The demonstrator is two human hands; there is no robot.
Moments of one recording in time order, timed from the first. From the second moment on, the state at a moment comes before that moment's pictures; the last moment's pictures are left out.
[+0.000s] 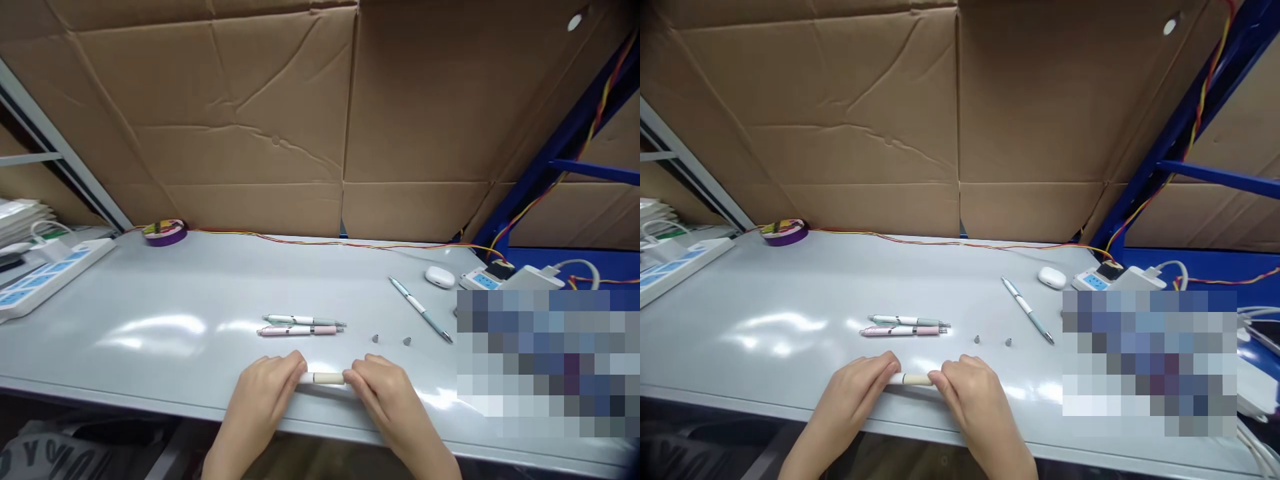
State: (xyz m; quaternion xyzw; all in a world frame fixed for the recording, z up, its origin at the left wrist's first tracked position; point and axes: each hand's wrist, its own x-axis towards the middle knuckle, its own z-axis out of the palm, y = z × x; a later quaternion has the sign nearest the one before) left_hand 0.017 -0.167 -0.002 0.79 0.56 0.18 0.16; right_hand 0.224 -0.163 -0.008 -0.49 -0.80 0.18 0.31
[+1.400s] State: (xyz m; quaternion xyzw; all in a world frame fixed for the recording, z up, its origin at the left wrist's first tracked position) left_hand 0.023 -0.167 -0.002 0.79 0.58 0.18 0.09; right_hand 0.227 -0.166 -0.003 -0.49 -0.72 0.33 0.37
